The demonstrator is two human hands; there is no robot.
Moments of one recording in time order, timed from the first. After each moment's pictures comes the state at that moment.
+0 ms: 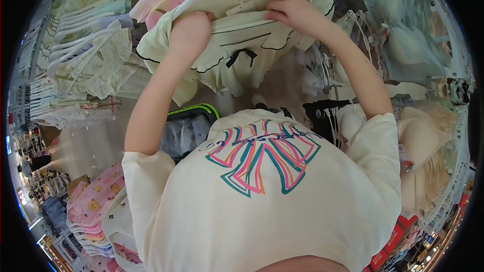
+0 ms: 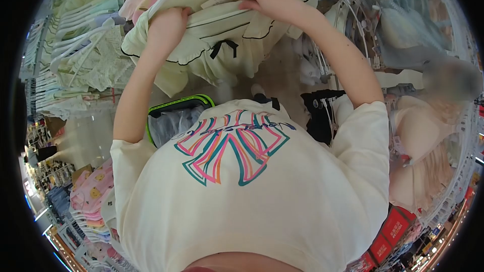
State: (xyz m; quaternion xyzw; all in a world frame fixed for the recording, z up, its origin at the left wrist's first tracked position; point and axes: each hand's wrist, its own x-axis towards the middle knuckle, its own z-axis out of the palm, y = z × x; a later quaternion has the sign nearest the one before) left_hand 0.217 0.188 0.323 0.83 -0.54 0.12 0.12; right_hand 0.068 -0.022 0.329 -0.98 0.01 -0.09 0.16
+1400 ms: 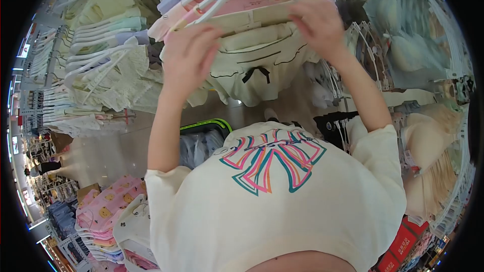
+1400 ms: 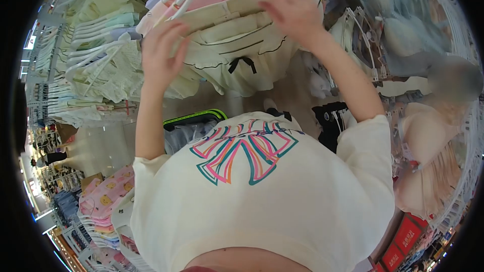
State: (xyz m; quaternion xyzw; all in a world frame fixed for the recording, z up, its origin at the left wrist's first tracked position) left_hand 0.218 0.227 0.370 0.62 -0.65 0.32 0.30; right_hand 0.054 -0.018 0.356 -0.86 -0.08 -0.50 -0.06
